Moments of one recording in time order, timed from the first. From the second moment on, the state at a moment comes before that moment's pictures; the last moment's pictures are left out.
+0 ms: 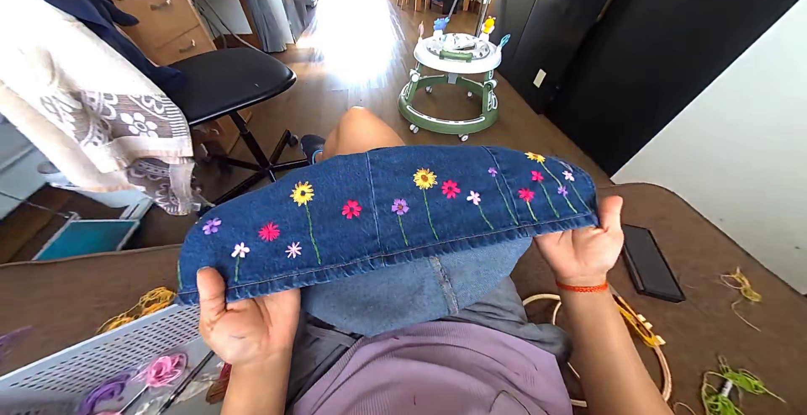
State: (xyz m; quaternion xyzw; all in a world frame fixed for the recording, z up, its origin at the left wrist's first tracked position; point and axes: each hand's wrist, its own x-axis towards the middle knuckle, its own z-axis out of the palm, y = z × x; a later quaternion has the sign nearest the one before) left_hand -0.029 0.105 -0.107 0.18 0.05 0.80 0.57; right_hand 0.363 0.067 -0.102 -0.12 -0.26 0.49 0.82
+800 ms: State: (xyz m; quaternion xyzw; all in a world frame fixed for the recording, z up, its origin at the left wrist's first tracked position) left_hand 0.017 0.055 -0.107 0.06 0.02 0.65 0.76; right_hand 0.429 0.057 -0.049 -0.27 -0.17 0.34 0.89
